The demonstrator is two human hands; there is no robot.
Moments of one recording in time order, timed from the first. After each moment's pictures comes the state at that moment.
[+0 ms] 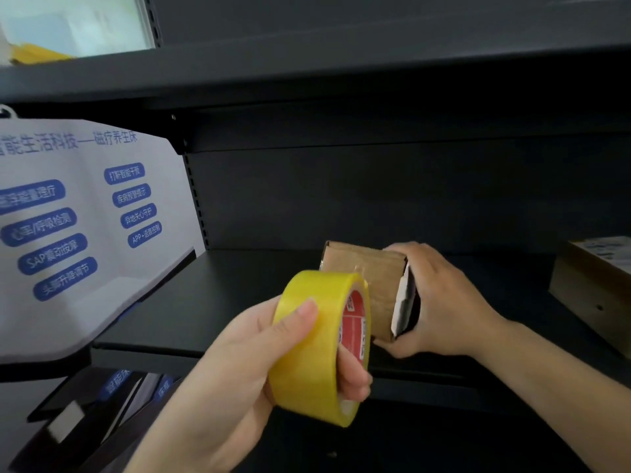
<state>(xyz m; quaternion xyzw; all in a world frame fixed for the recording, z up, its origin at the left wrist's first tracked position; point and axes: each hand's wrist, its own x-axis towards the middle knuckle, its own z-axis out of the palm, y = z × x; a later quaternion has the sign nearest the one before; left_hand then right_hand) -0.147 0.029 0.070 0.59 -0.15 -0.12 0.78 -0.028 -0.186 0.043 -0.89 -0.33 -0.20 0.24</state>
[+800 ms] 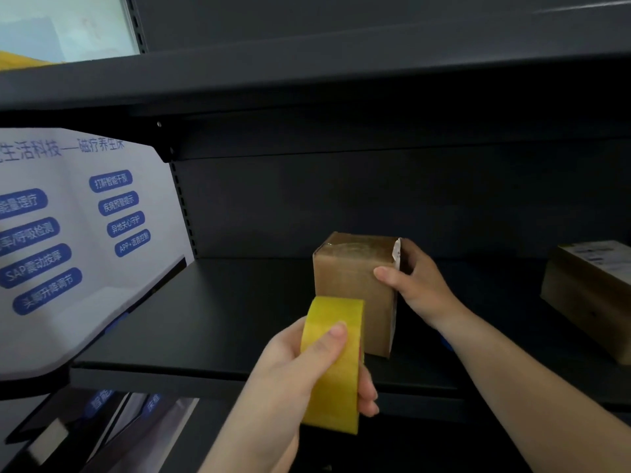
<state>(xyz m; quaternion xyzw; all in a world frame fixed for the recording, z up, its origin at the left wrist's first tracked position) -0.125 -0.003 0.052 0.62 -0.07 -0.07 0.78 0.033 -0.175 0.022 -0.74 -0.19 -0.10 0.63</state>
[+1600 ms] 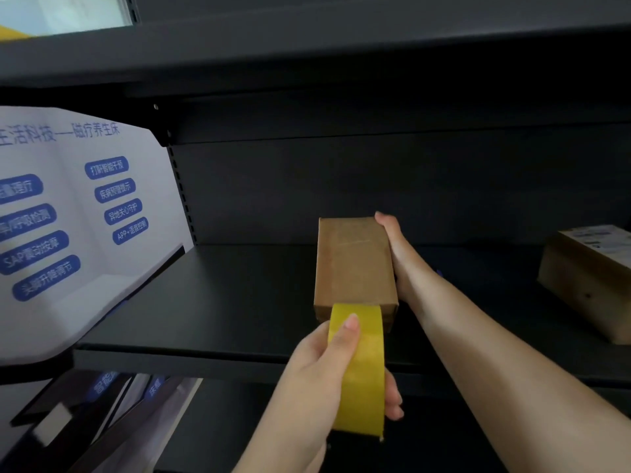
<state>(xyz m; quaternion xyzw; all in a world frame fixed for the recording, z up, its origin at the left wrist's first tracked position) -0.128 -0.020 0.030 0.61 -0.03 -0.09 0.78 0.065 -0.147 0.032 -0.66 0.09 0.12 0.73</state>
